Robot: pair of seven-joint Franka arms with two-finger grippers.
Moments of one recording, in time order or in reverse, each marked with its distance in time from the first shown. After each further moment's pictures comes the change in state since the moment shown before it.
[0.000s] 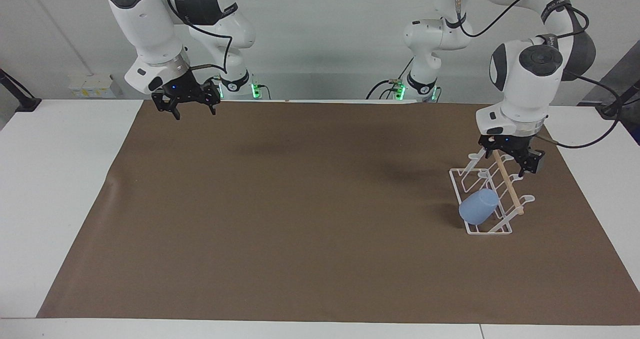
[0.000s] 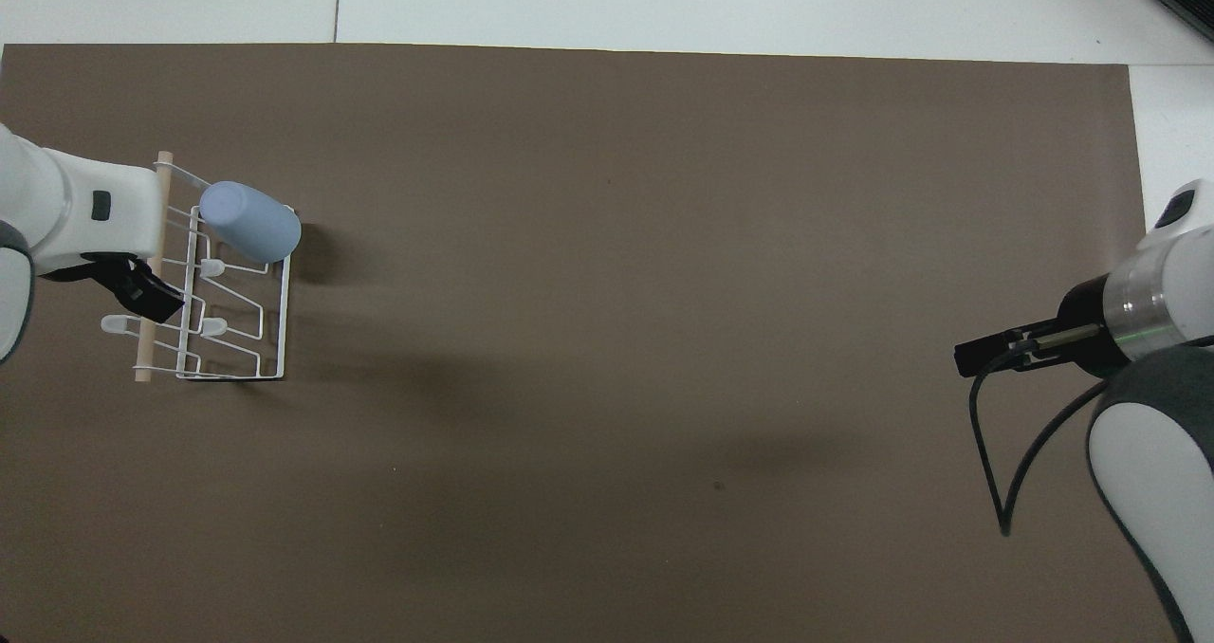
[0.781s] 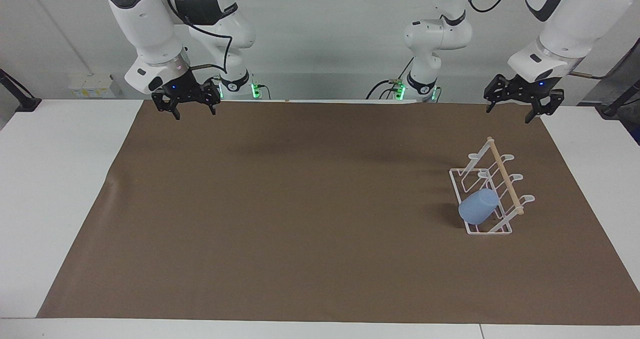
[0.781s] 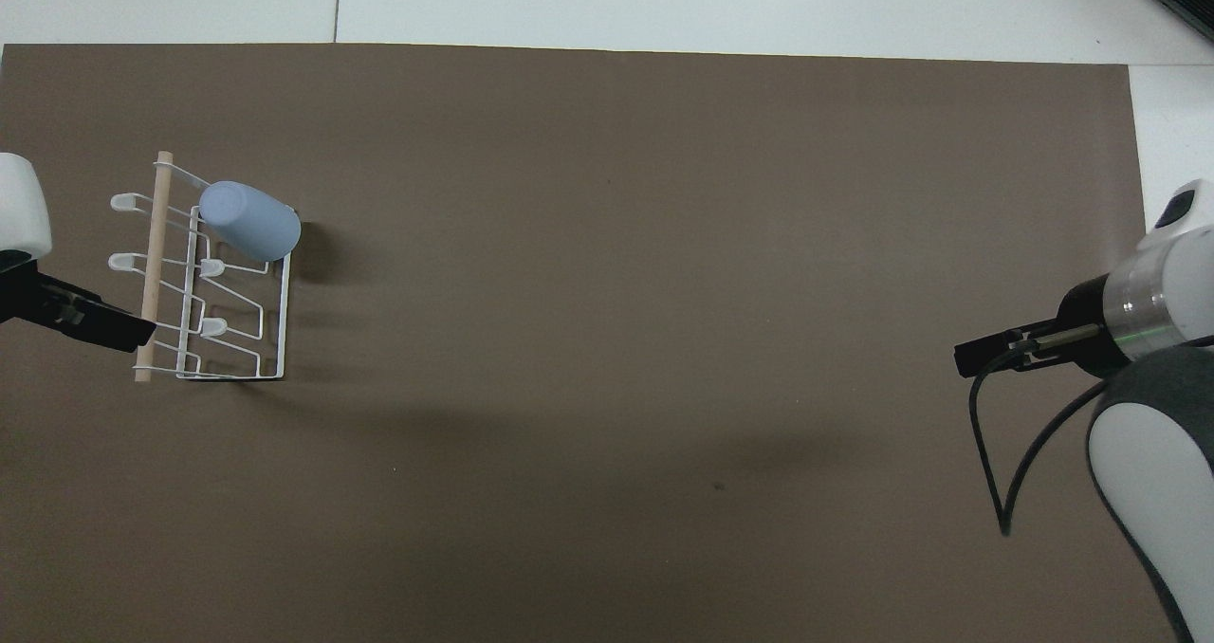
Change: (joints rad) left arm 0.043 -0.021 0.001 0.230 -0.177 -0.266 -0.238; right arm 0.000 0.000 0.000 0.000 0.000 0.000 0.000
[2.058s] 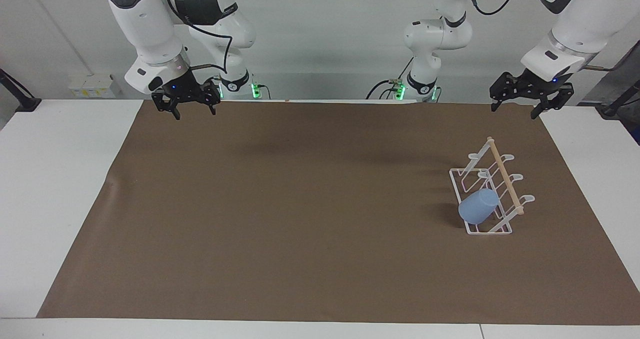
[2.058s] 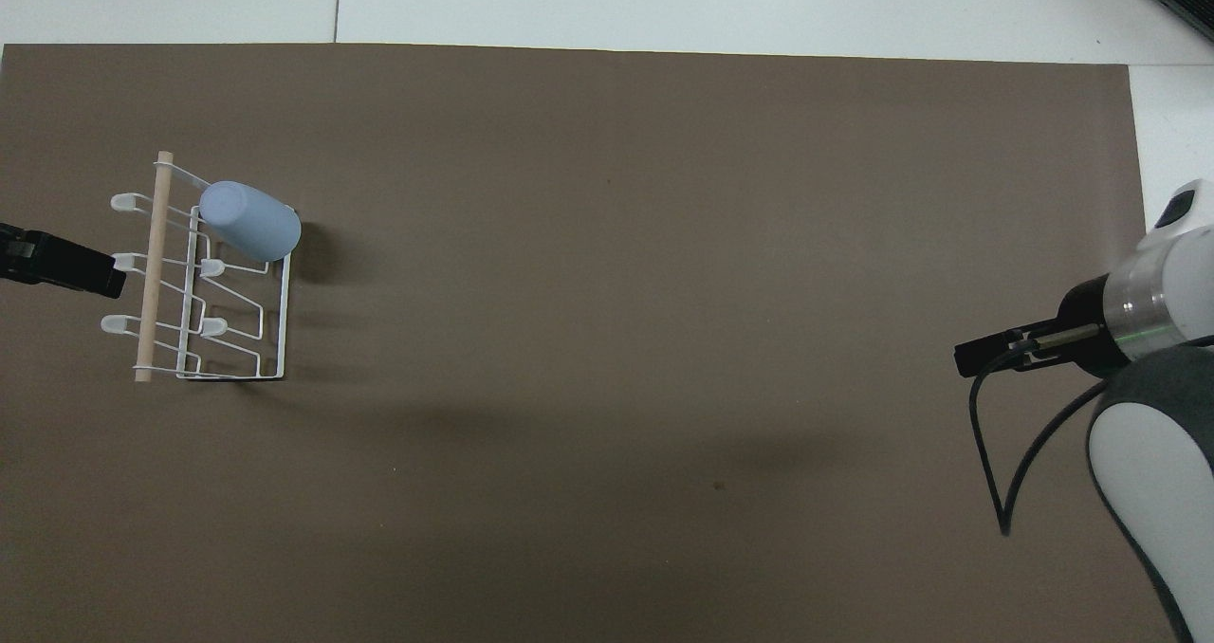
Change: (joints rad) left arm 0.003 0.037 -0.002 0.080 -0.029 -0.044 -0.187; right arm 0.000 0.000 0.000 0.000 0.000 0.000 0.000
